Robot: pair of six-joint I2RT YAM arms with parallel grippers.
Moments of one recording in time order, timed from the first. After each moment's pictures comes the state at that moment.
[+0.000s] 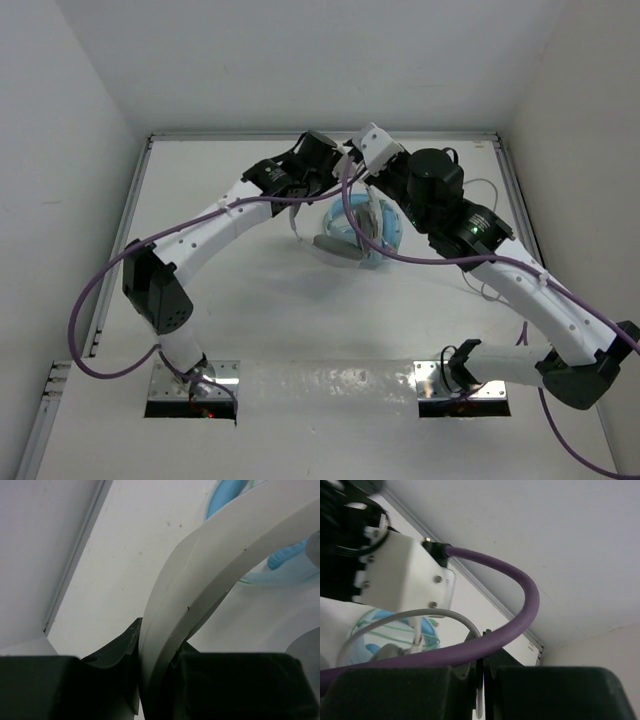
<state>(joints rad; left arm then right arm) -0.74 1.72 1.70 -0.69 -0.28 0.49 0.75 1.20 1.35 -0.34 0.40 -0.59</state>
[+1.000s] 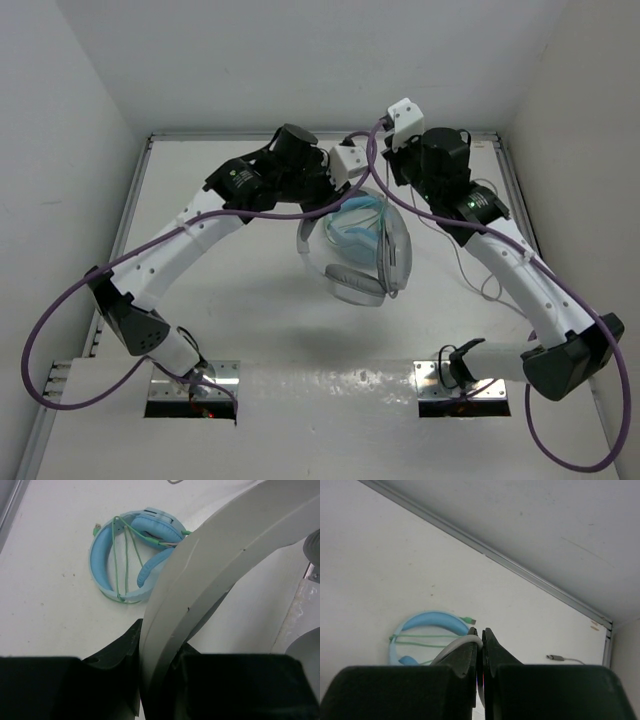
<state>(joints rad) -0.76 1.55 1.76 -0.87 0.25 0.30 0.49 1.28 1.32 -0.29 0.17 -0.28</state>
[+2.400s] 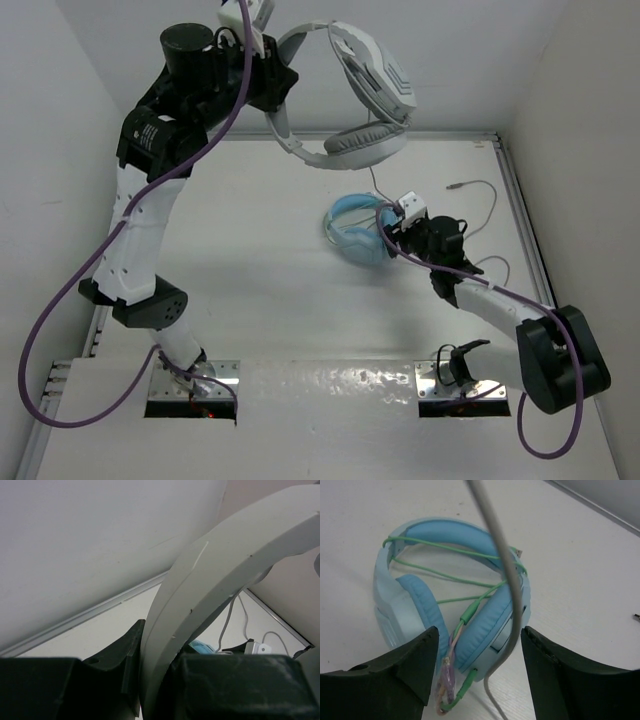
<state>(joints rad) -0.53 1.70 2.53 -0.90 0.06 -0.07 0.32 1.20 0.41 0.46 -0.15 -0.26</state>
